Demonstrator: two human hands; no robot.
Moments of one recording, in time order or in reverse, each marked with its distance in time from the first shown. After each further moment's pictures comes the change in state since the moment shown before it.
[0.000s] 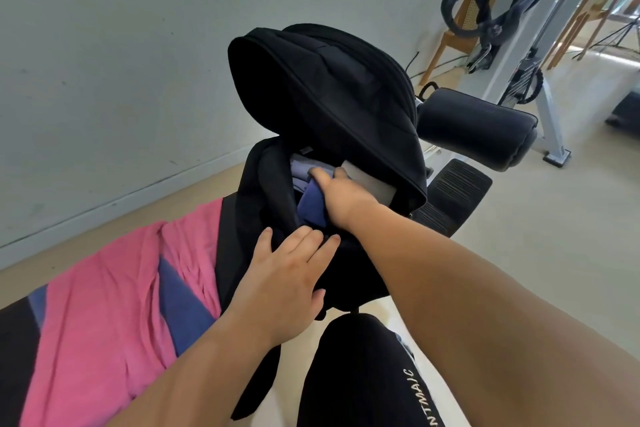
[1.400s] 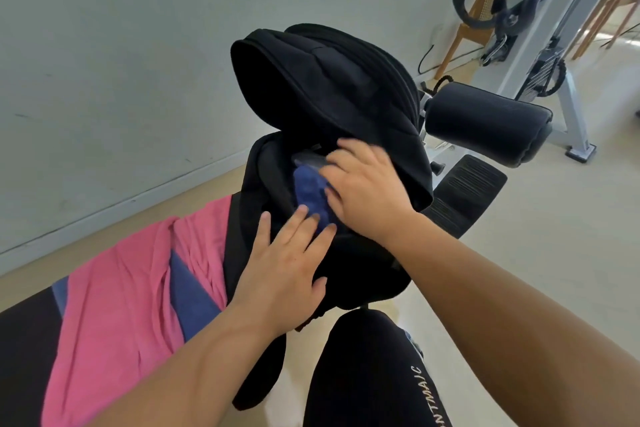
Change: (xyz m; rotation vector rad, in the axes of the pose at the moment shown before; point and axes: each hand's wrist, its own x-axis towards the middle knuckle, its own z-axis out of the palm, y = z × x) left_hand 0.001 0.000 -0.004 0.036 -0.020 -0.114; right_hand -0.061 0.007 -0.028 -0.238 0.689 -0.400
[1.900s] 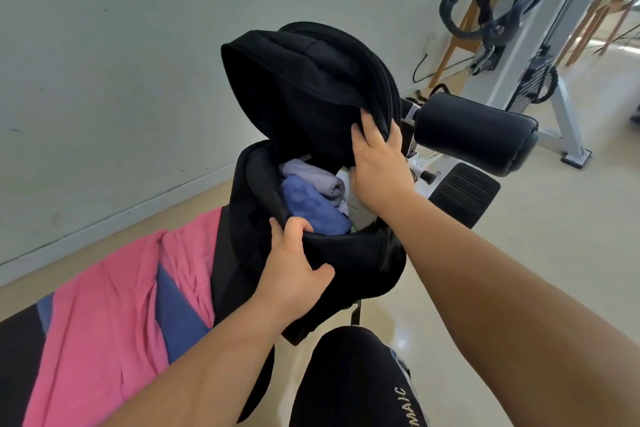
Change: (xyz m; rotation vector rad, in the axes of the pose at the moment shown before) left_hand 0.038 0.025 0.007 -0.884 -0.064 -0.493; right_hand 0.017 0.052 -0.003 -0.135 -0.038 0.279
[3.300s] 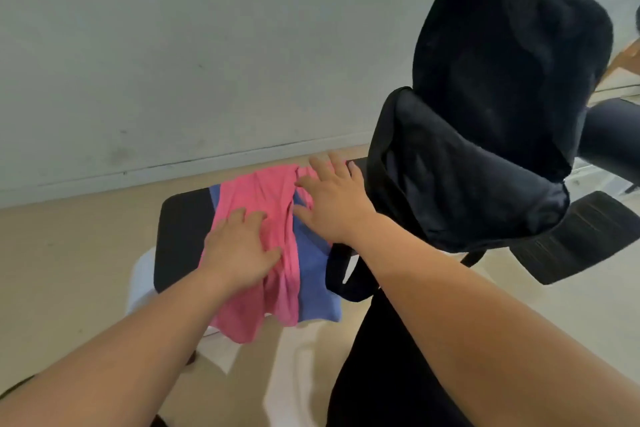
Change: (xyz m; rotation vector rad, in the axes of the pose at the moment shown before) left_hand -0.132 -0.157 -0.149 0.643 0.197 -0.367; right_hand -0.056 -0.256 -0.018 0.418 -0.422 -0.436
